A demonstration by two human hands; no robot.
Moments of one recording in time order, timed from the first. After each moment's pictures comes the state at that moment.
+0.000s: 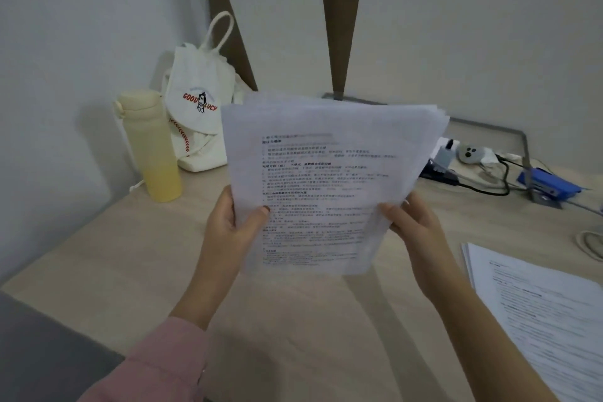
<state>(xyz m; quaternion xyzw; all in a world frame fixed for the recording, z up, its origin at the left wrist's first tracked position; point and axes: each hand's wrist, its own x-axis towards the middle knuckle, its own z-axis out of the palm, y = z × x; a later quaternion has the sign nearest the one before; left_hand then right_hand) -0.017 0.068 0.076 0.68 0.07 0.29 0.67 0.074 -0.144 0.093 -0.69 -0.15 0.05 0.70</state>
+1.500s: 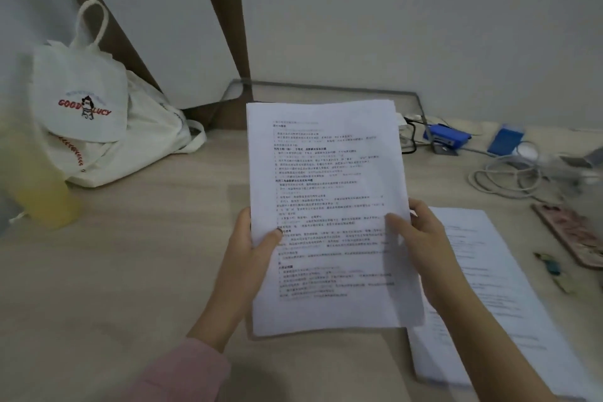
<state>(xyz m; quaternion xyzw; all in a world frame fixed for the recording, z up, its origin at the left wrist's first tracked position) 0.005 -0.043 0.057 0.72 0.09 0.10 0.68 0.044 -0.254 0.082 -0.77 0.07 -0.01 0.63</state>
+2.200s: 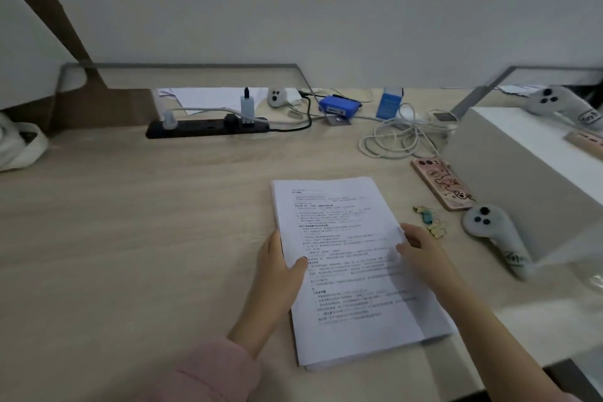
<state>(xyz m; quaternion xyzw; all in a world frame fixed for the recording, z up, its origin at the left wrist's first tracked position) 0.050 -0.221 -0.011 0.78 0.01 -0.12 0.62 0.034 -0.441 0.021 -0.83 0.26 0.02 0.48</state>
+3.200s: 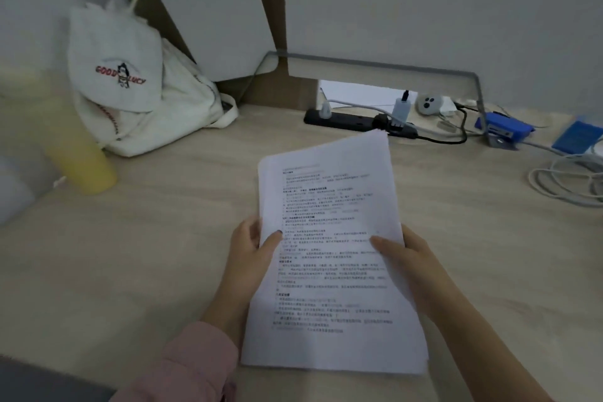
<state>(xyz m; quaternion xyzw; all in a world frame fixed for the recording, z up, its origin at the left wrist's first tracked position) 0.020 -0.019 0.012 0.69 0.19 0.05 0.69 0.064 -0.236 0.024 -0.66 0.02 0.20 0.73</state>
